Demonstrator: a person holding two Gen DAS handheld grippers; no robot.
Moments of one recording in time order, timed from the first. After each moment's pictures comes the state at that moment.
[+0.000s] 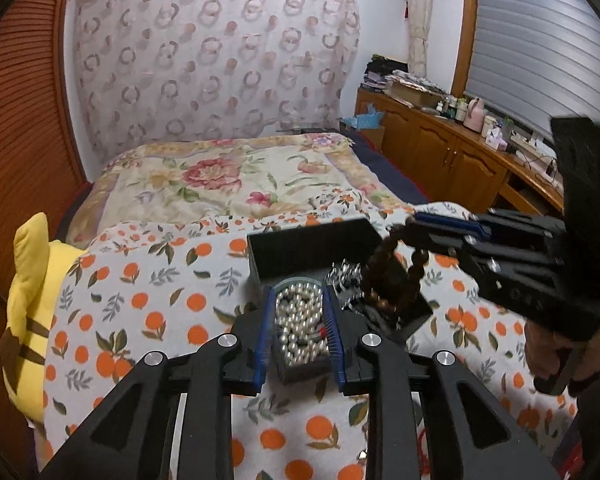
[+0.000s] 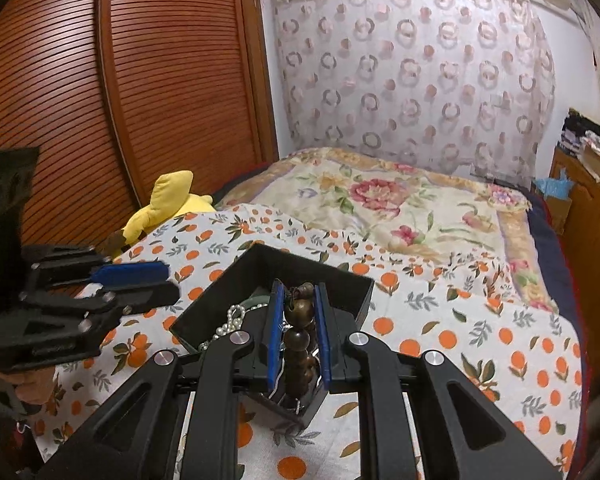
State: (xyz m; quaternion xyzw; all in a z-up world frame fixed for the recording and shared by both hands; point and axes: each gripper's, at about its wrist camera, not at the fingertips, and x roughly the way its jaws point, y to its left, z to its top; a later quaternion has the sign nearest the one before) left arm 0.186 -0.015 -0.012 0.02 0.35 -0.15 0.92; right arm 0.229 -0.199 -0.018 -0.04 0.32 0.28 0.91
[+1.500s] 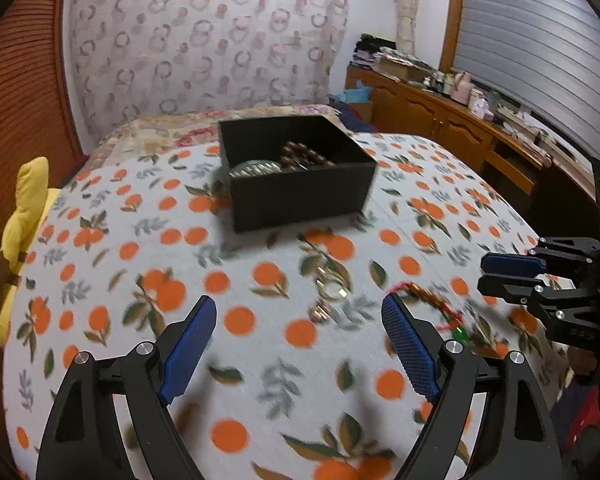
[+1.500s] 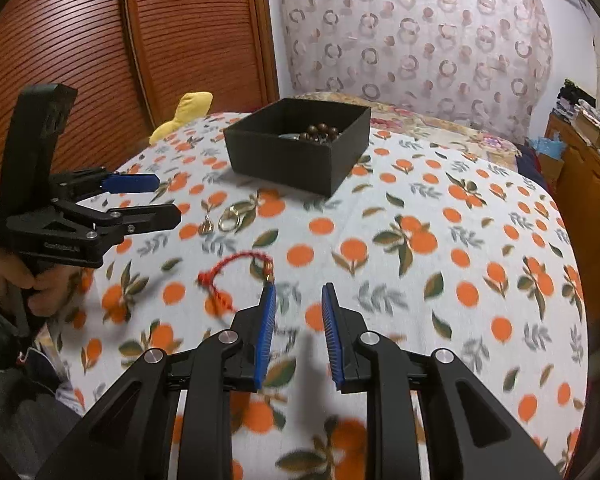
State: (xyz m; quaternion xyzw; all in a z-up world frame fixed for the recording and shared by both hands) left arm 0.081 -0.029 -0.071 0.02 0.38 -0.17 0.91; right arm 0.072 -0.258 -0.082 -0.07 0.38 0.27 0.88
